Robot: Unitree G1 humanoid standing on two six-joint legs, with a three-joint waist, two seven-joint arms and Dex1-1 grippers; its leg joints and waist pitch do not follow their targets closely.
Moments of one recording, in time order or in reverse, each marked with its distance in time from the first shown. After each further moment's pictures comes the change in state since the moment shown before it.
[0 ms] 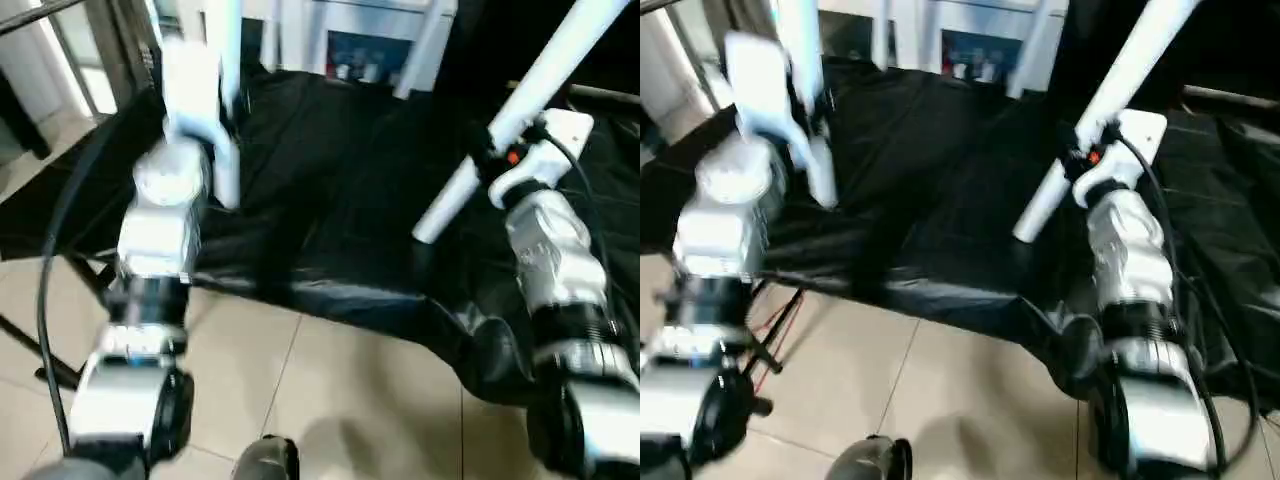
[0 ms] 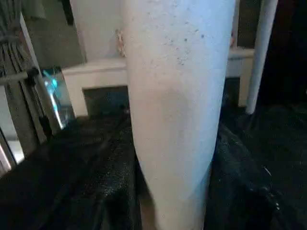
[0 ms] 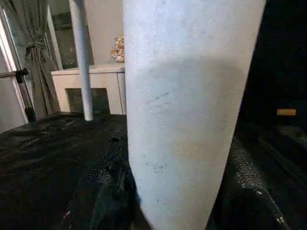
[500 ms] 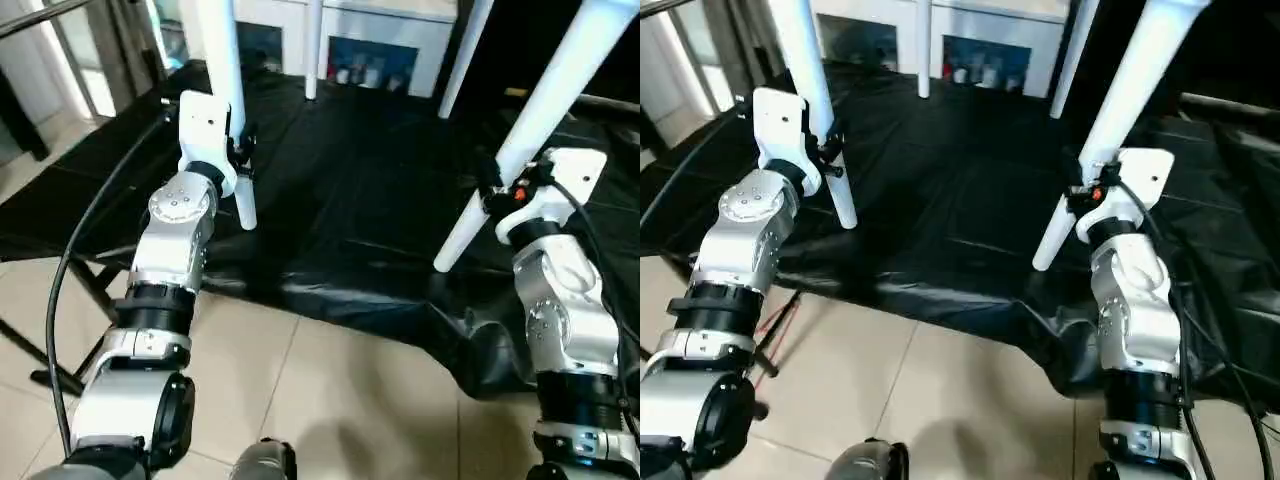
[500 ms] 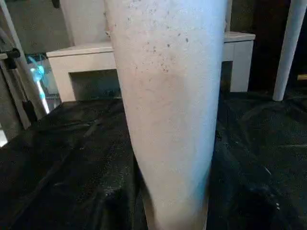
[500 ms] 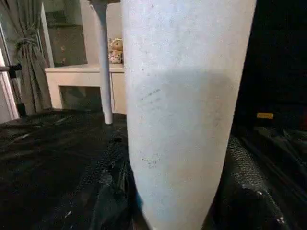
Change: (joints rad) left arm -0.033 0.011 0.000 0.201 0.000 -0.108 -0.019; right arm 0.212 0.069 0.032 -0.334 -0.046 0.095 -0.061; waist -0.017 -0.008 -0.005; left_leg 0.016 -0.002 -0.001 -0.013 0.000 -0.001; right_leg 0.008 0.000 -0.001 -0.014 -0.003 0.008
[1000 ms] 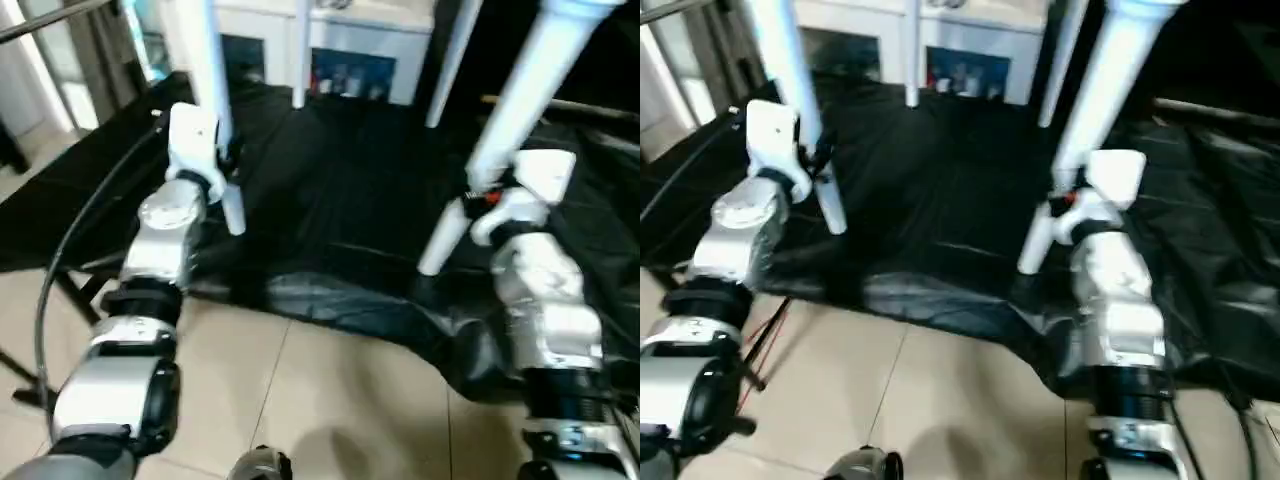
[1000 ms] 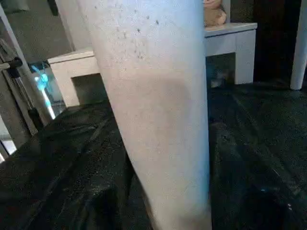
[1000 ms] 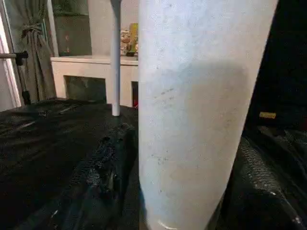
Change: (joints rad) left arm 0.003 0.080 0.005 0.182 0.031 -0.158 -0.006; right arm -0.016 0.036 0.079 0.033 -0.046 0.014 0.016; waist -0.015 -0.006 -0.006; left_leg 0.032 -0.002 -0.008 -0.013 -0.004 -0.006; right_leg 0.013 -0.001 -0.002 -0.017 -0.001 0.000
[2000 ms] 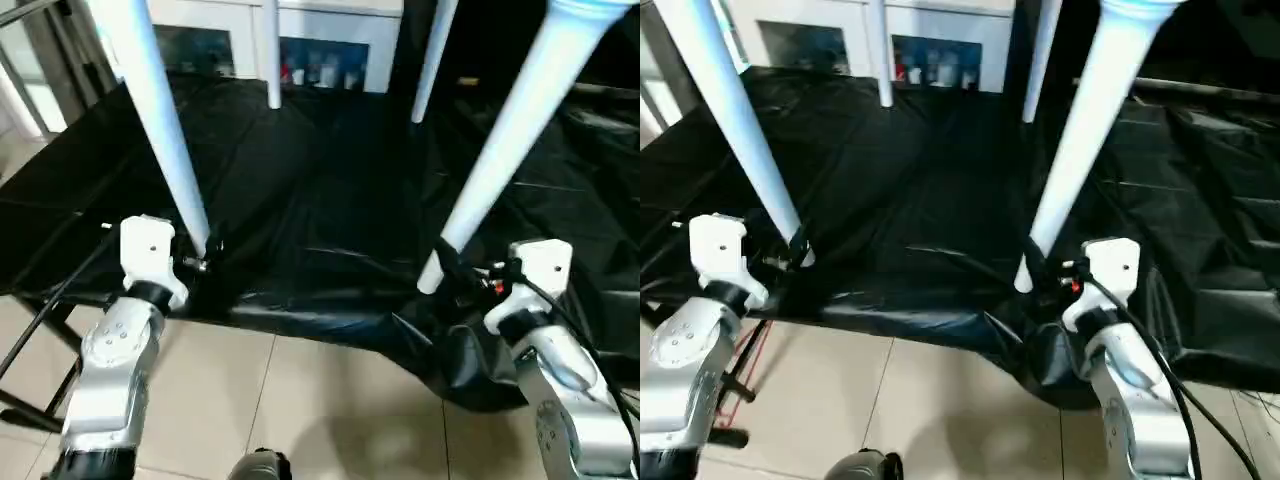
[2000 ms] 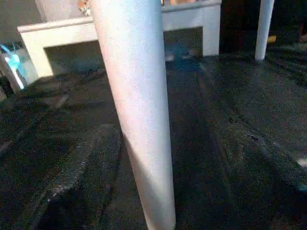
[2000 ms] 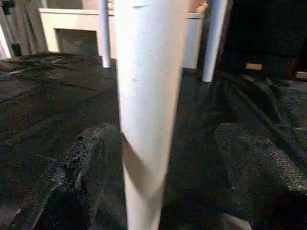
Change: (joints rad) left arm 0.708 -0.024 0.016 -0.799 -0.126 0.146 -0.061; right arm 0.465 -0.052 0.033 -0.390 0.018 0.038 0.057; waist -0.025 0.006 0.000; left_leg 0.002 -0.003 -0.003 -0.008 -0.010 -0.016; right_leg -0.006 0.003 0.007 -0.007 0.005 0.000
